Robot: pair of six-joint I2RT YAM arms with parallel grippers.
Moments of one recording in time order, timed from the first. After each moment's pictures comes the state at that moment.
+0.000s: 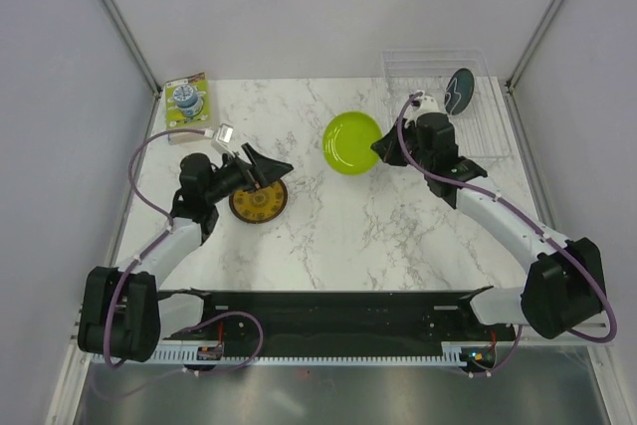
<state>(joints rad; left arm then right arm) -0.14 1.18 0.54 0.47 0.68 -0.80 0.40 1.33 1.01 -0.07 -0.07 0.52</state>
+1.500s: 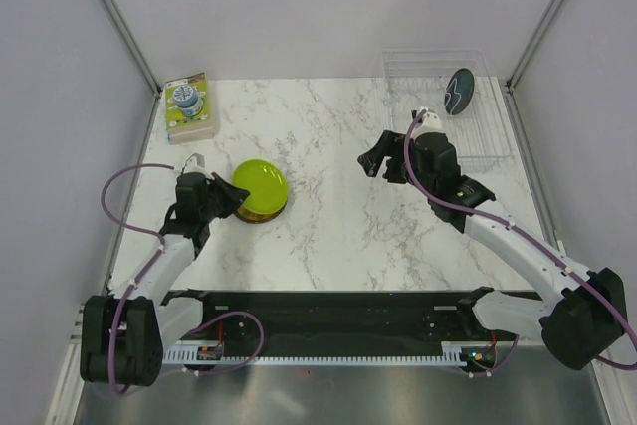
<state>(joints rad) -0.07 1.02 0.44 0.09 0.18 -0.72 0.54 1.16 0.90 -0.11 0.04 0.63</state>
